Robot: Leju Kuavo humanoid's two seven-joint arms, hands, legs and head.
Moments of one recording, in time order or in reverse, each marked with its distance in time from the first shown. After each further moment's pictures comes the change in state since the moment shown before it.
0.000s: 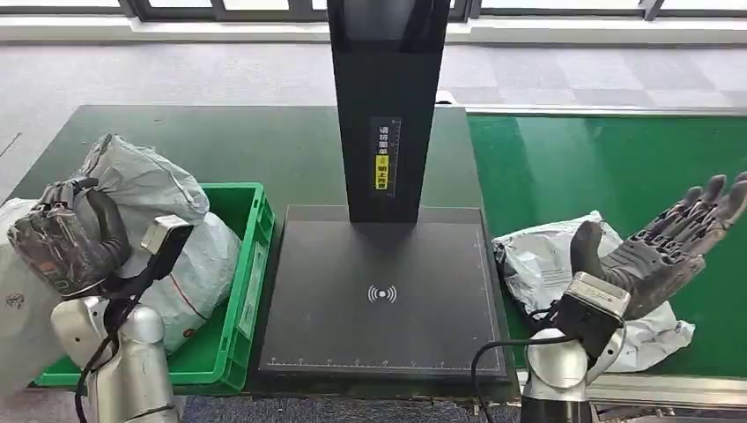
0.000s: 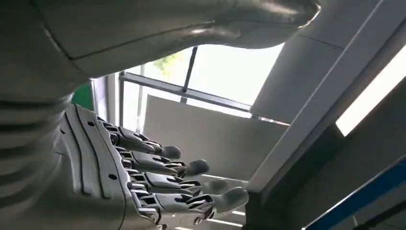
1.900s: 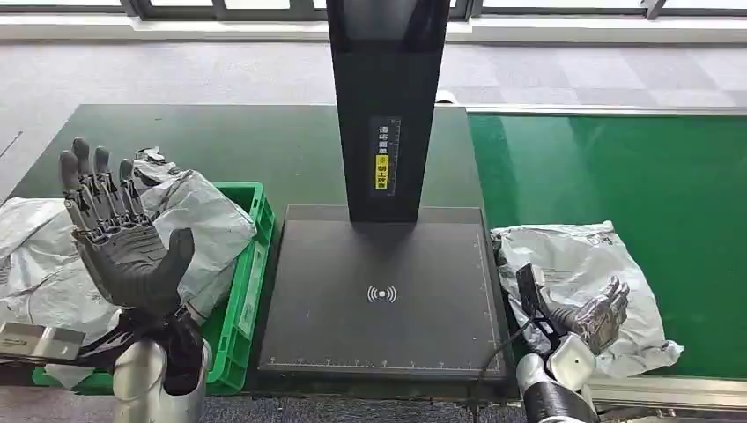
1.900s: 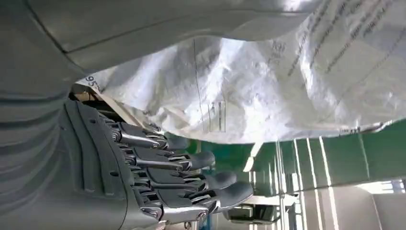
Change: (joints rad) left arm 0.210 0.037 -0.496 -0.262 1.303 -0.689 -0.232; right arm -0.210 -0.164 -0.401 1.008 1.004 0.062 0.985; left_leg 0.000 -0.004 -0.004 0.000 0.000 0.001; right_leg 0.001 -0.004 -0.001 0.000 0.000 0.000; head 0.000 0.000
